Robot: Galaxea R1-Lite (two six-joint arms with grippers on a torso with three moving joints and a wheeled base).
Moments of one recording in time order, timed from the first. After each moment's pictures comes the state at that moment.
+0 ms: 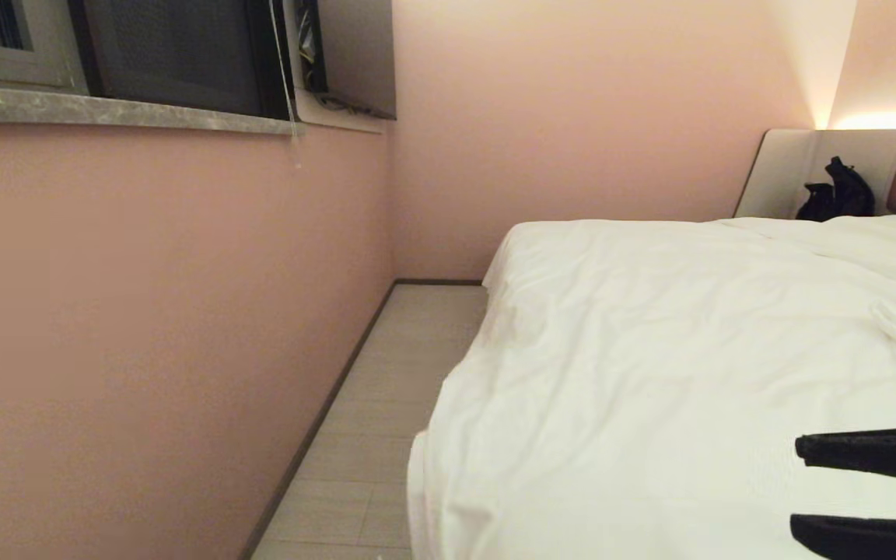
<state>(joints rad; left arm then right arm) 0.01 0.00 0.00 0.00 -0.04 0.06 1.01 1.03 -1.01 0.39 -0.09 0.34</state>
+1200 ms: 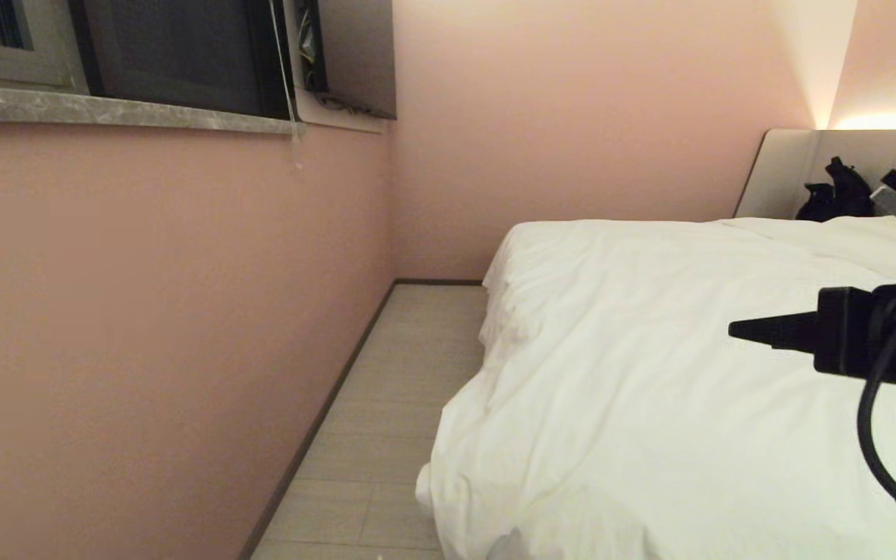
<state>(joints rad) 0.01 0.00 0.00 0.00 -0.04 0.06 0.45 1.26 -1.08 0.33 -0.15 0.44</state>
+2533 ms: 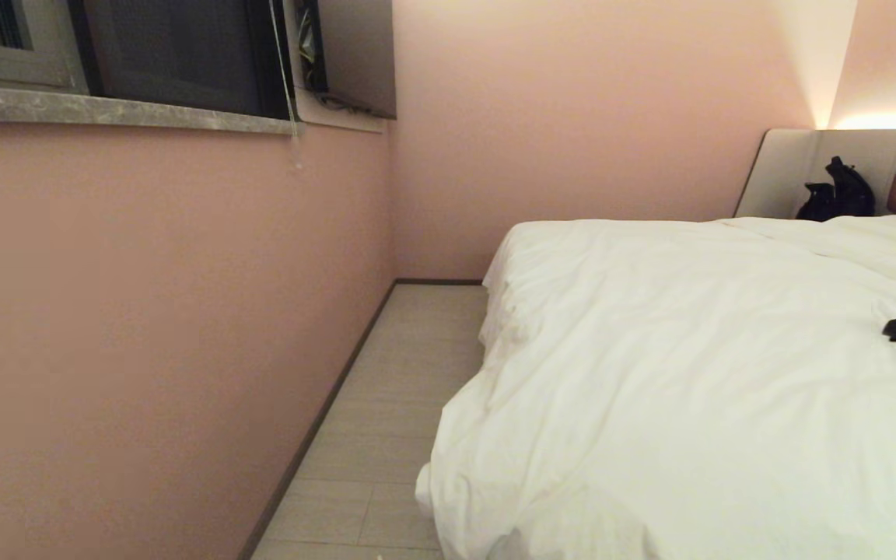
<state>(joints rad) 0.01 0.00 0.00 0.00 -0.04 0.06 0.05 1.16 -1.03 0.37 -0.17 0.50</state>
